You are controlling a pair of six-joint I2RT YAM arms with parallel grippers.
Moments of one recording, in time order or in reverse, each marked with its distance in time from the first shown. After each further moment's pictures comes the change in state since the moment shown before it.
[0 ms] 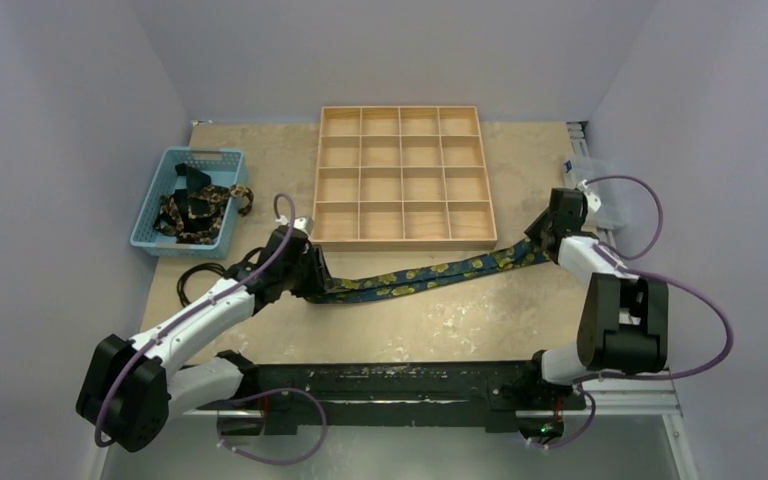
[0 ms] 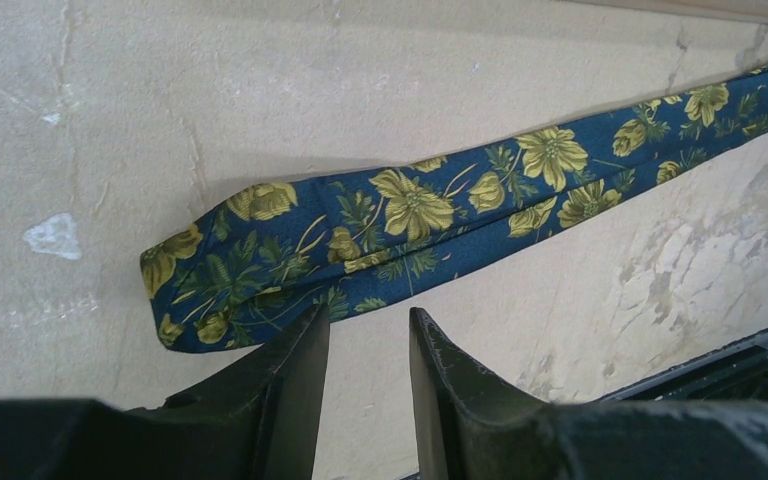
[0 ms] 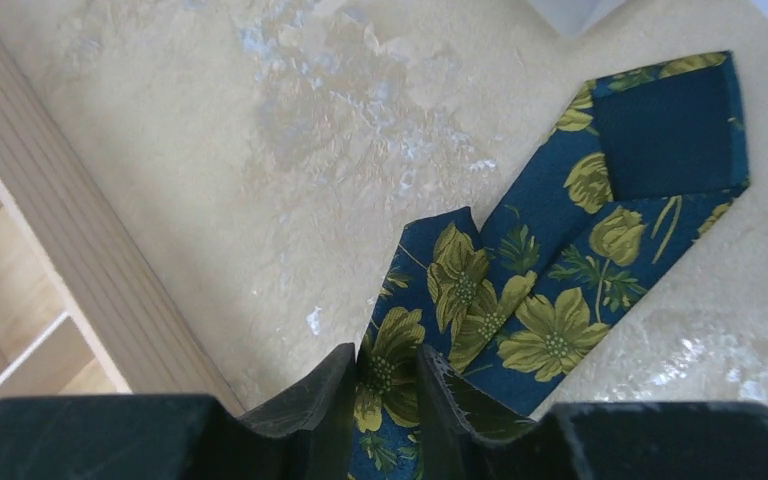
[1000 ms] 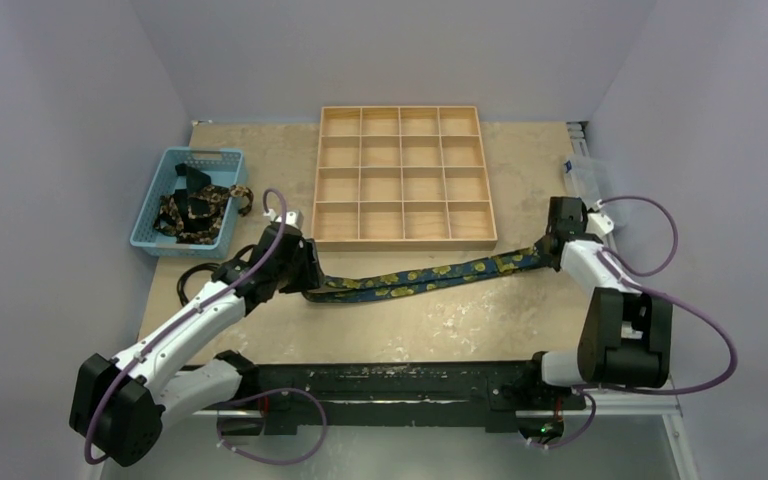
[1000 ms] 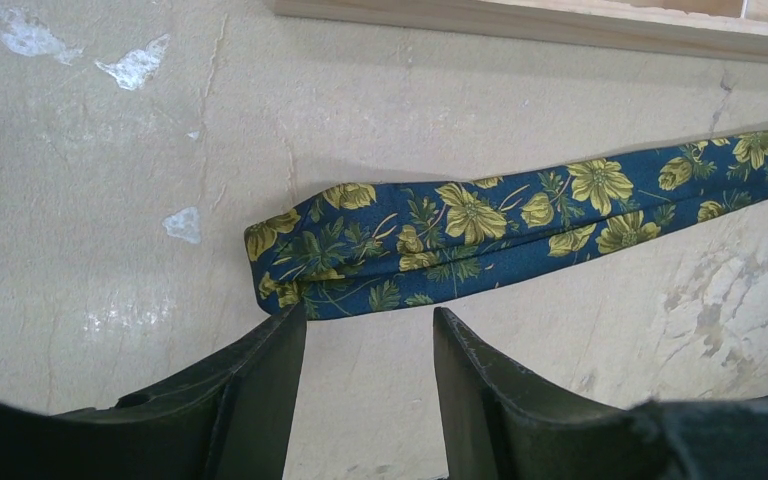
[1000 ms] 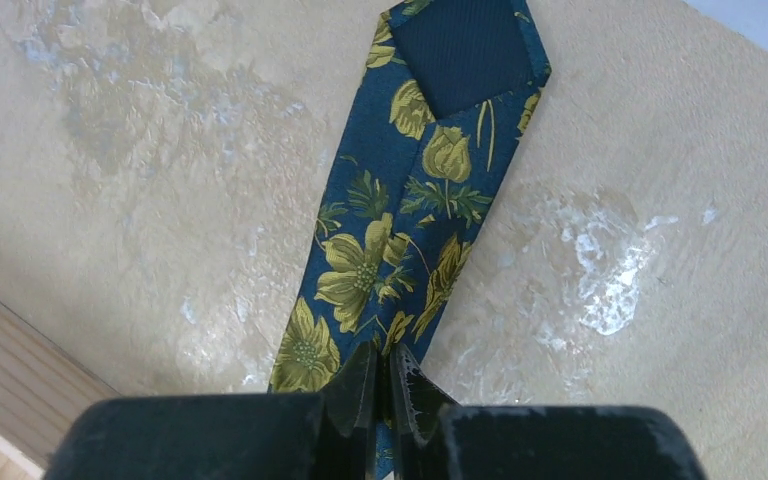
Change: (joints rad) left arm 0.000 -0.067 0.071 -0.139 -0.142 0.053; right arm -0.002 -0.053 -0.015 -0.250 0.167 0.220
